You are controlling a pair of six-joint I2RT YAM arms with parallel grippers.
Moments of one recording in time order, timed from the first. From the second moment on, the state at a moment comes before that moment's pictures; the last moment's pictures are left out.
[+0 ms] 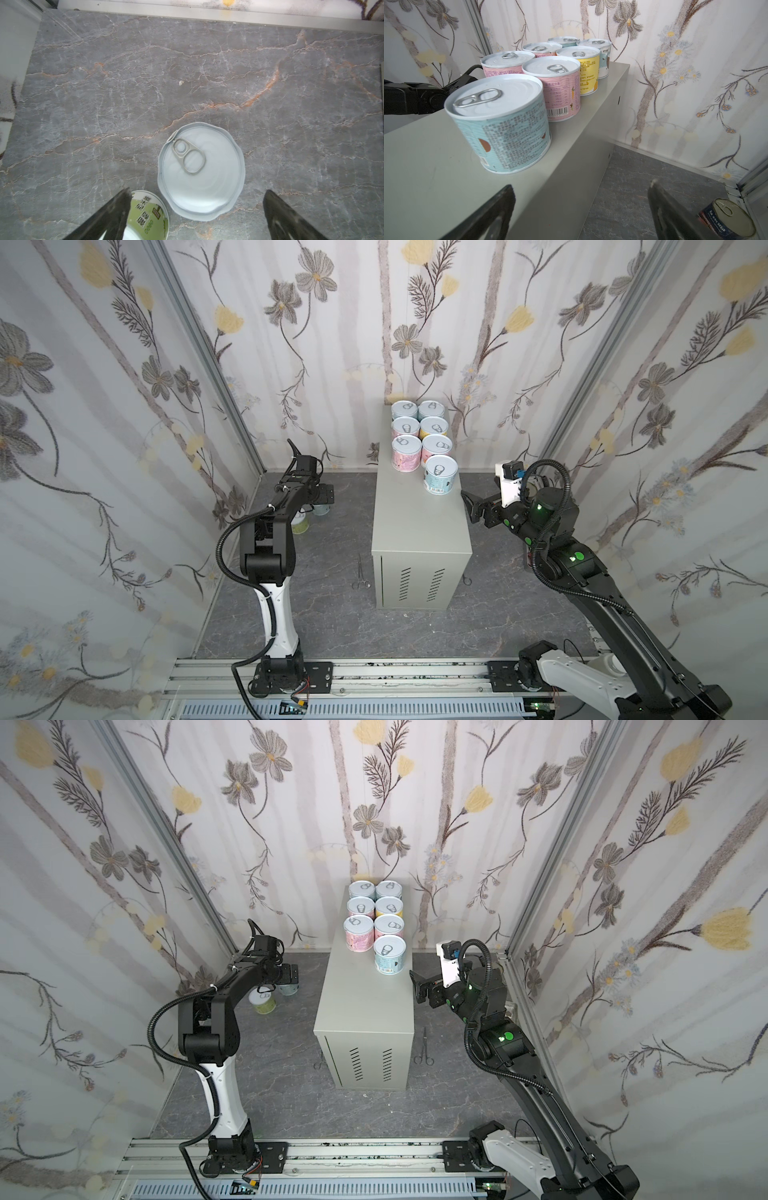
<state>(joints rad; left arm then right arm) -0.04 2.13 1.72 -0.56 -0.06 -0.08 0.40 1.01 1.09 -0.22 -0.10 -0.01</state>
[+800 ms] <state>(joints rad) -0.02 2.29 1.82 -0.53 -0.02 -0.08 0.39 1.10 1.13 -0.17 -0.13 0.02</state>
